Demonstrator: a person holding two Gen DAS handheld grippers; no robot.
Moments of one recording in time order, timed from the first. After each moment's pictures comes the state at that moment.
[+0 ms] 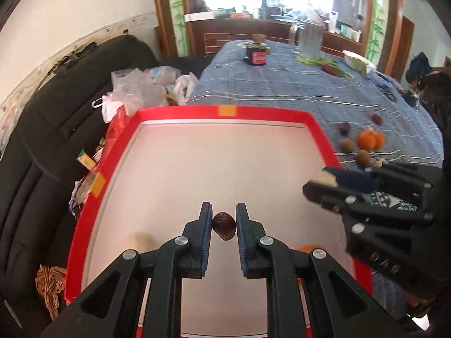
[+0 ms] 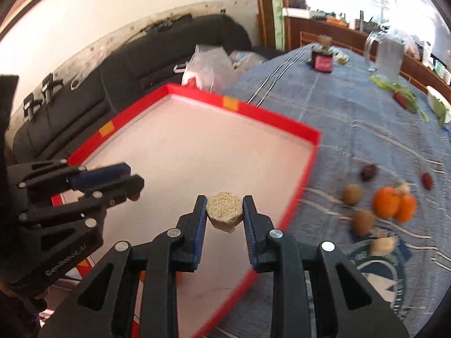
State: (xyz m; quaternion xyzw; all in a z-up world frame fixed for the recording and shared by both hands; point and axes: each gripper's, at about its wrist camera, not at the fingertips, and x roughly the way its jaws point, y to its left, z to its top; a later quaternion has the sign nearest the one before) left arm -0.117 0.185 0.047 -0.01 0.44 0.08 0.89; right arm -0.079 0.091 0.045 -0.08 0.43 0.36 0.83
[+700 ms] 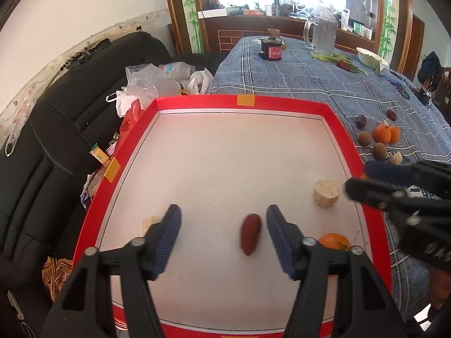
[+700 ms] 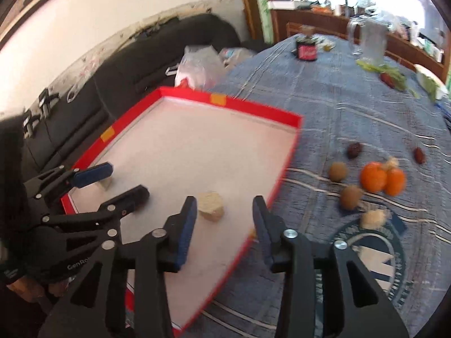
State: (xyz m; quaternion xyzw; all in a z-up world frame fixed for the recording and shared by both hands) left arm -0.126 0.191 0.038 0.00 0.44 0.11 0.89; right arm -0.086 0.051 0.059 -0.03 0.44 0.33 0.83
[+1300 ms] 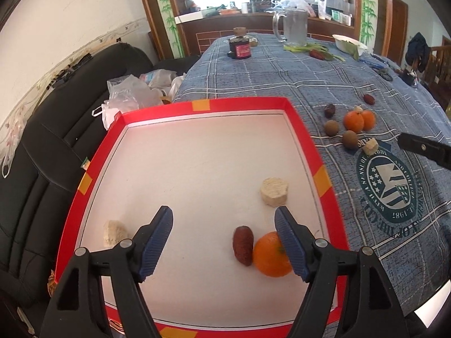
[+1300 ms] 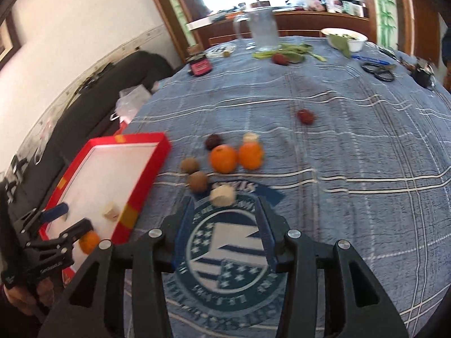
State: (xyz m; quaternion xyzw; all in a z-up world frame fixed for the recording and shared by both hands) left arm -0.121 0.141 0.042 0.04 0.45 0.09 0.89; right arm -0.054 -0.090 0.053 0.07 0.44 0.21 0.87
